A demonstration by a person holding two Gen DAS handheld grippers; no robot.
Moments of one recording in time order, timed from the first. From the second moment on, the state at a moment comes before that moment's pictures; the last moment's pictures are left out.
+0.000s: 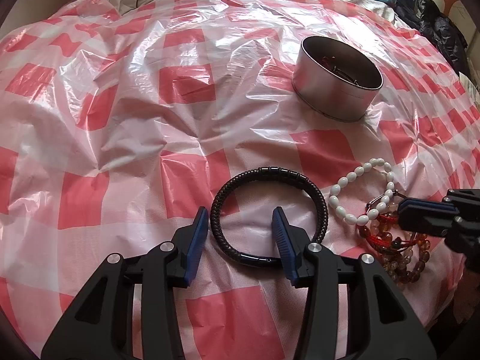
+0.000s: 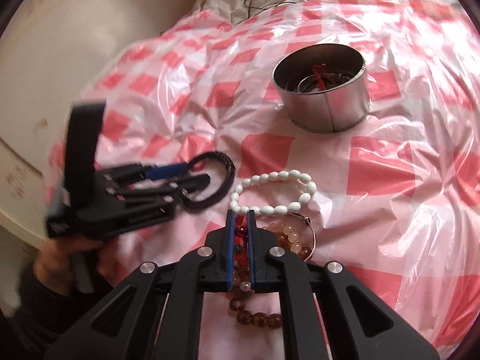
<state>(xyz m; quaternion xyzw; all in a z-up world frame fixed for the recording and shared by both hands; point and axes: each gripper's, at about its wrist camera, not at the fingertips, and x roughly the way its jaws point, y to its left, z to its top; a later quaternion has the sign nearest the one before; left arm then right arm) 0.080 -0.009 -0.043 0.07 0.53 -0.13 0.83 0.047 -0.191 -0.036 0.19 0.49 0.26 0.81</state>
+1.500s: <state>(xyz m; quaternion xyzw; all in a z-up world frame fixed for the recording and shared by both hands) 0.086 -0.007 -0.046 0.06 0.53 -0.14 0.83 0.060 -0.245 -0.052 0.19 0.53 0.14 0.81</state>
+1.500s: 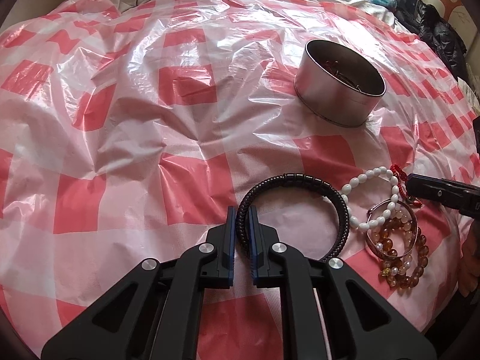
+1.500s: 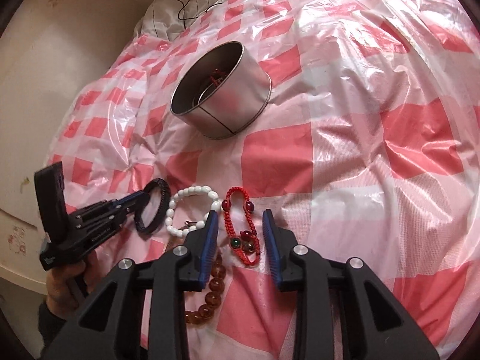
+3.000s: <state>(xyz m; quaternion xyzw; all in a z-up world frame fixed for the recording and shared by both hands) 0.113 -0.065 0.040 -0.02 0.43 -0.19 0.88 0.106 -0.287 0.036 0.35 0.36 0.22 0.83</state>
